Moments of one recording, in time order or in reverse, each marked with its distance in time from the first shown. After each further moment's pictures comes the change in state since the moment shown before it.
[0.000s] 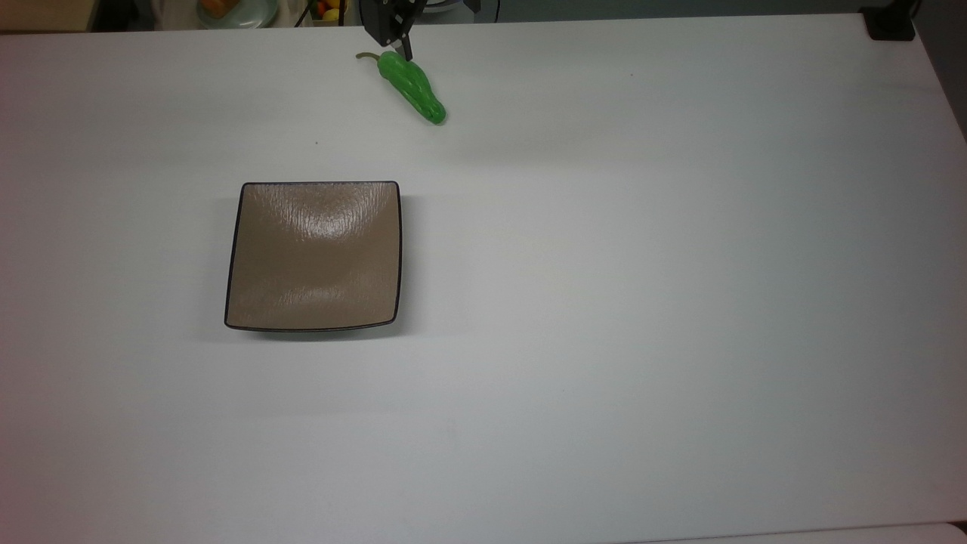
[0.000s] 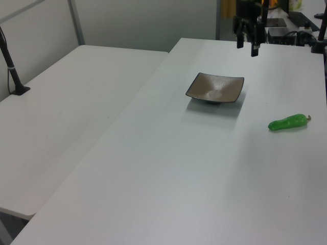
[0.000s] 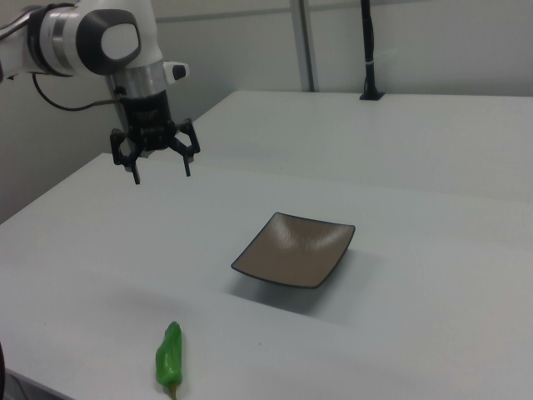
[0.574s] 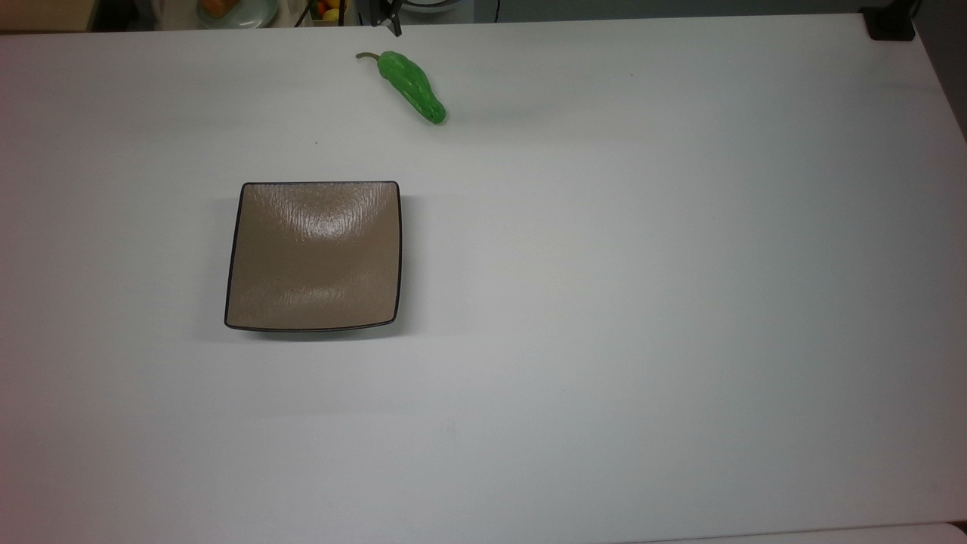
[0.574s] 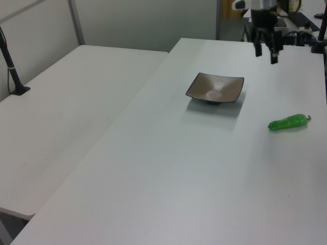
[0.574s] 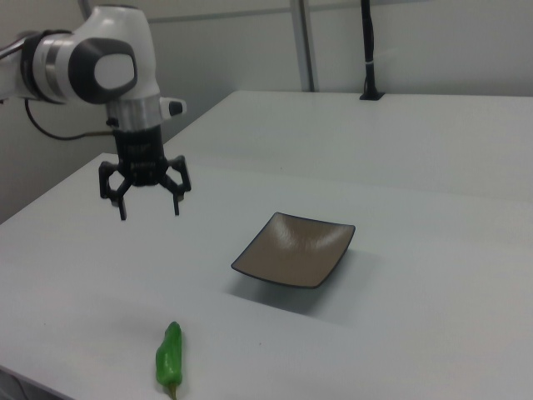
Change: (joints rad) arm -0.025 -0.122 0.000 -0.215 0.000 -0.028 -0.005
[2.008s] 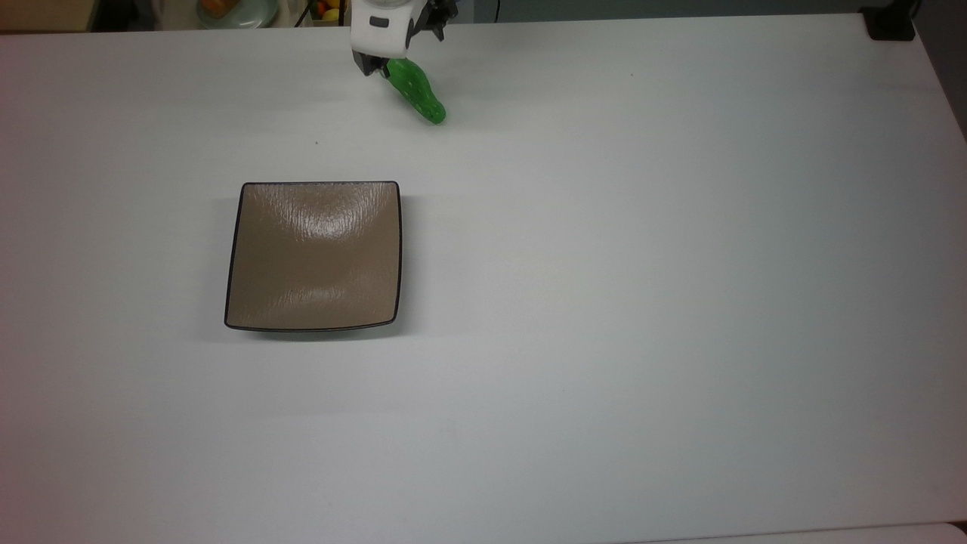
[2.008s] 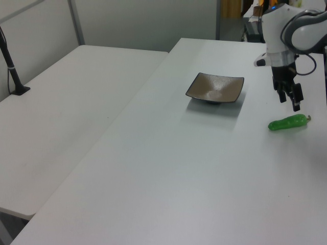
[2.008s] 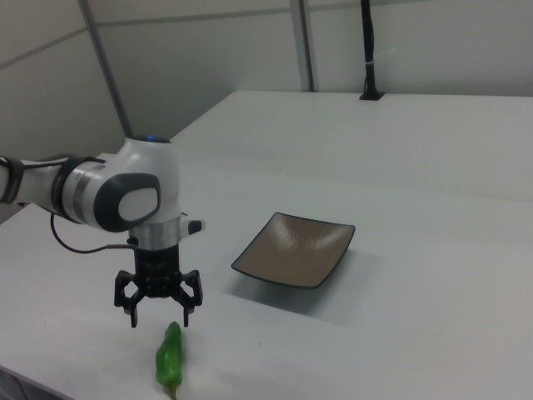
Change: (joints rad) arm -0.068 -0.075 -0.001 -0.538 -0.001 0.358 -0.001
